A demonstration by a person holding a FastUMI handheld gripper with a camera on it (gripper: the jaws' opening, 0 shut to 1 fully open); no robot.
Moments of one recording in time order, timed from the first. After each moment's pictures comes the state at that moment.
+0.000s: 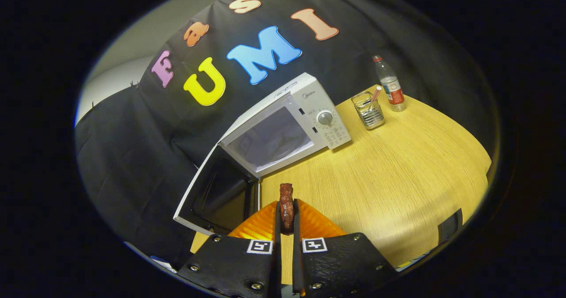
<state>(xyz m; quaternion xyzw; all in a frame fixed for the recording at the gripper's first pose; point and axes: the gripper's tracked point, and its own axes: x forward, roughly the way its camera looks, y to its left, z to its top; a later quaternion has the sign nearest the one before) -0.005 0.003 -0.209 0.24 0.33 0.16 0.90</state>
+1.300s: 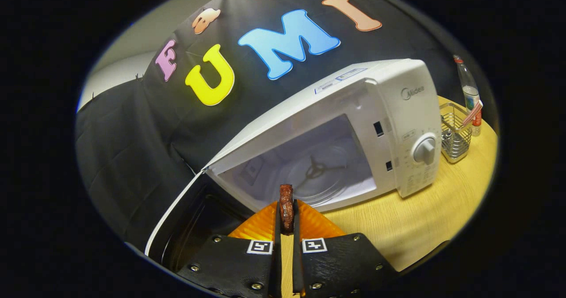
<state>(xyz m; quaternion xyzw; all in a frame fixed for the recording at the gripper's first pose) 0.206 0.136 -0.272 0.23 0.29 0.20 0.91</state>
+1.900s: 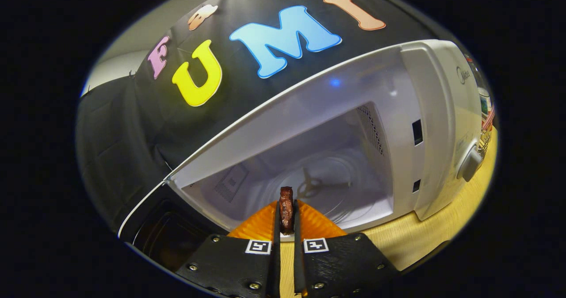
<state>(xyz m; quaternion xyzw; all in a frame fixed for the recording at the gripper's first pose) 0.278 0.151 -0.310 0.22 0.26 0.17 0.93</state>
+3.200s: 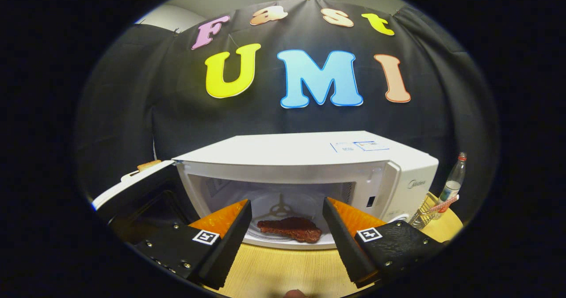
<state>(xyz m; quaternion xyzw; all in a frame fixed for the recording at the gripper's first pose) 0.224 0.124 -0.222 -0.01 0.15 0.14 0.98</state>
